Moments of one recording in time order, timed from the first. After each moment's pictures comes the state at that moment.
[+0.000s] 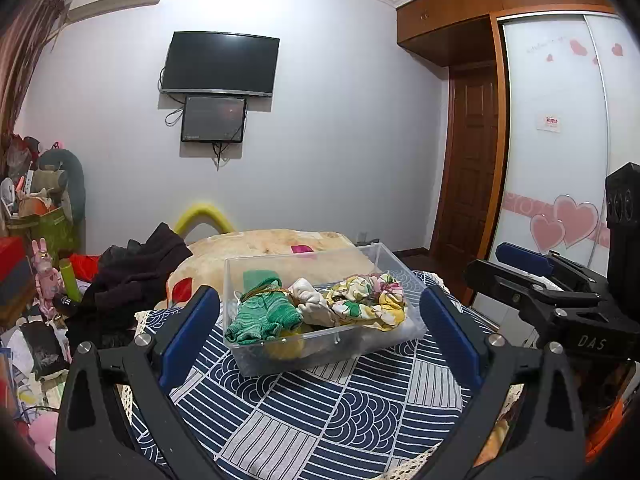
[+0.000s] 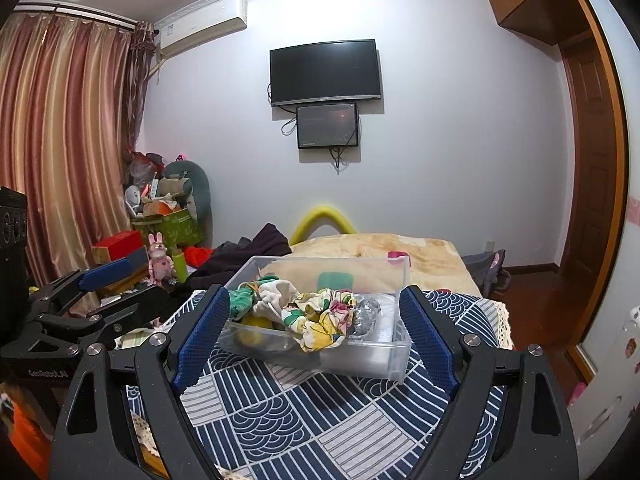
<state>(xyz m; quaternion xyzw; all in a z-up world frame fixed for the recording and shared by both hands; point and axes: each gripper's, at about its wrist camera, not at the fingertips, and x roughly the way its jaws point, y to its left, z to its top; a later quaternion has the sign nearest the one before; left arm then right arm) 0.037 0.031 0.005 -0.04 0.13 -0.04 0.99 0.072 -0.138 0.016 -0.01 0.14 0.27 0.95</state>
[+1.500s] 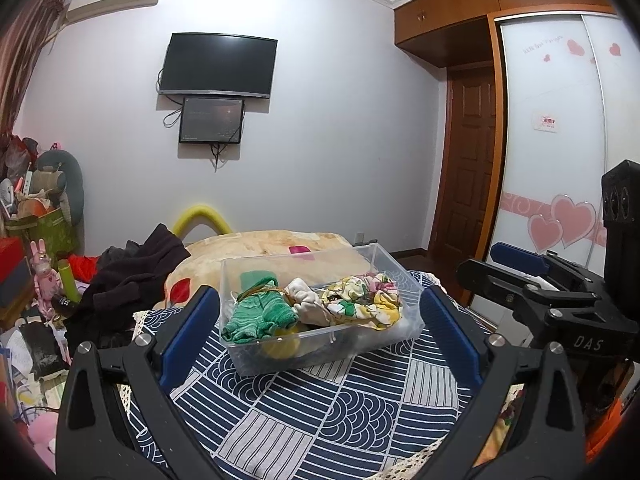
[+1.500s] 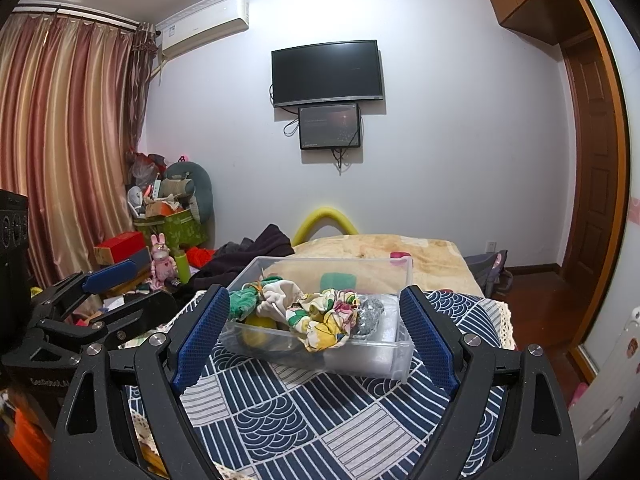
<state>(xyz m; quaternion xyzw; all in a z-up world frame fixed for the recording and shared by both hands) 0.033 0.026 0.006 -0.04 0.13 -0.04 0.99 0.071 -0.136 0.017 -0.01 0.14 0.27 0.95</state>
